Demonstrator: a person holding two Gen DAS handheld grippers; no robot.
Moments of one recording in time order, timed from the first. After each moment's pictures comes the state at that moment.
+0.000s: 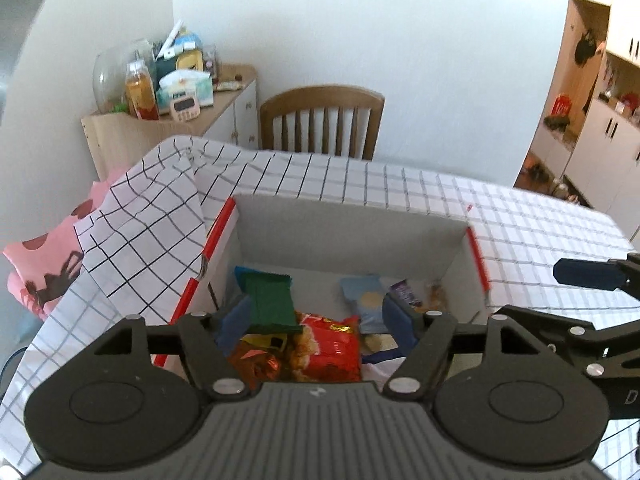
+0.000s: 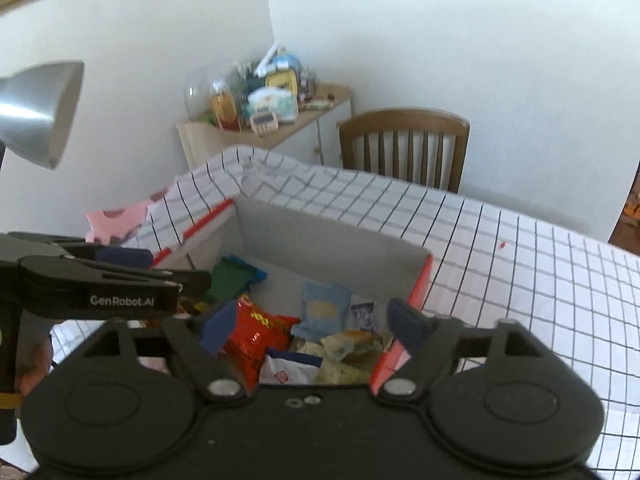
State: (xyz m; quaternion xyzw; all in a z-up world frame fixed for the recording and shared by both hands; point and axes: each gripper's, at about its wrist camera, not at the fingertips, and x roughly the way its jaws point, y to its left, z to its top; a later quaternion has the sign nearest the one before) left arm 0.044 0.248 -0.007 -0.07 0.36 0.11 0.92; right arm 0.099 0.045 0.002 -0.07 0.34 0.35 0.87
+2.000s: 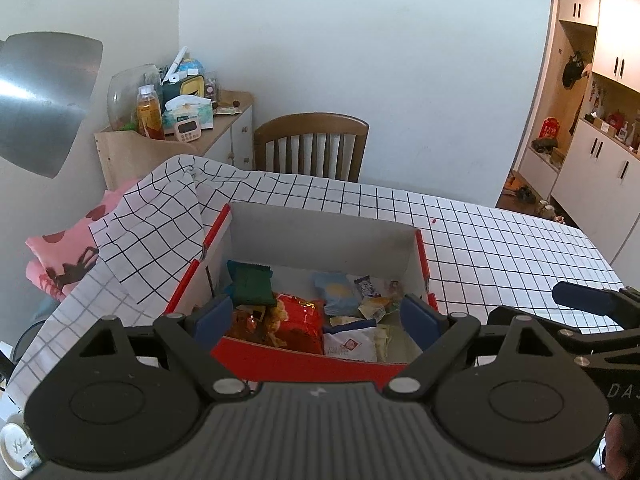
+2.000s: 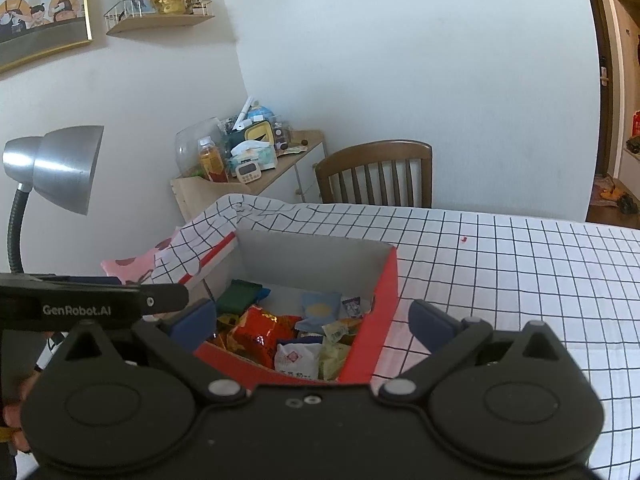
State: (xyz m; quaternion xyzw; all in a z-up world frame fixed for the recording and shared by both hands) left arm -0.027 0.206 0.028 -0.08 0.32 0.11 0.94; right arm 0.034 -0.012 0.020 0.00 0.30 0.31 0.90
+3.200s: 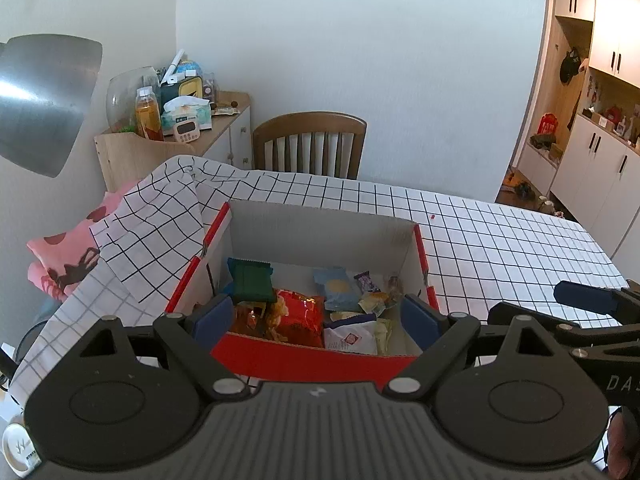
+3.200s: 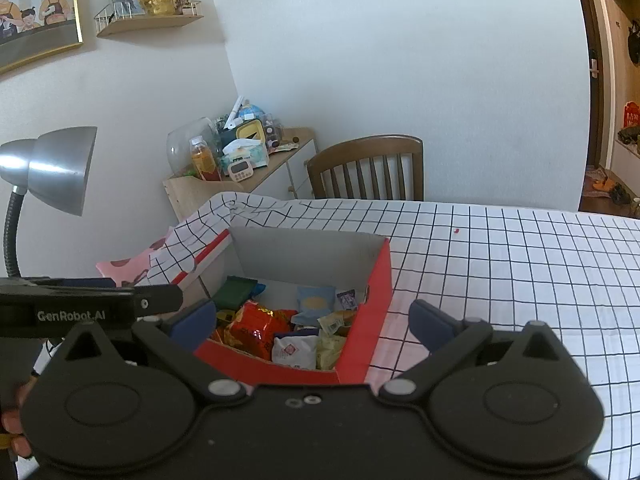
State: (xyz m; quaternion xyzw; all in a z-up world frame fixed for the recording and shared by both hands) left arm -0.031 0.204 0.027 -0.07 0.33 0.11 0.94; right arm 0.028 -0.013 0.019 0.01 0.31 0.30 0.90
